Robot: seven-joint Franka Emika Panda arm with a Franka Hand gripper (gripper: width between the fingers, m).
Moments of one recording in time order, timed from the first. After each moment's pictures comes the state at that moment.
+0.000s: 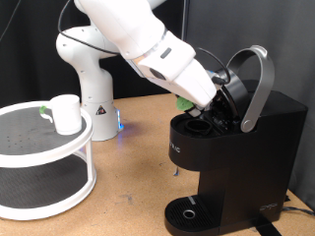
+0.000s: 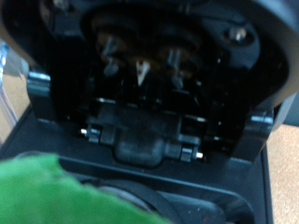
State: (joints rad) arm 0.41 -0.02 -0.45 -2.13 0.72 1.93 -1.34
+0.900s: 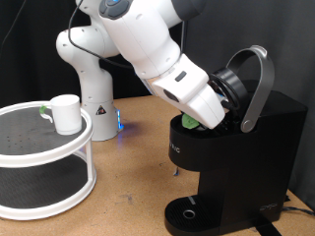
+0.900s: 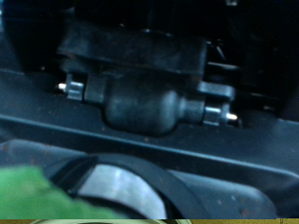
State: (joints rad) arm 0.41 0.05 -0.40 -2.14 0.69 1.98 -1.31
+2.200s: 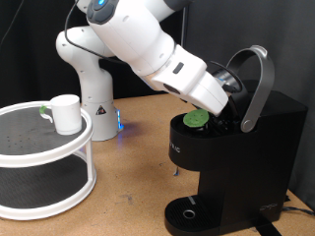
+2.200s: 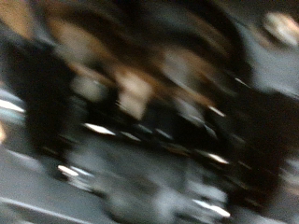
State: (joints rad) arm 0.39 0.03 -0.42 -2.12 0.81 1.86 -1.42
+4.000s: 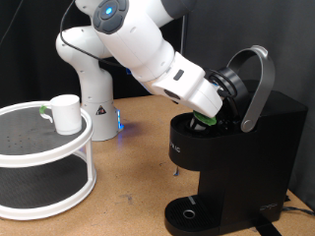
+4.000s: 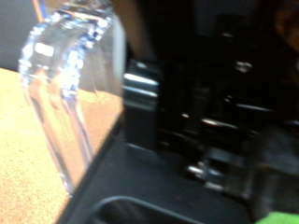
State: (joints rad) arm 0.38 0.01 -0.40 -2.17 0.73 1.81 -1.45
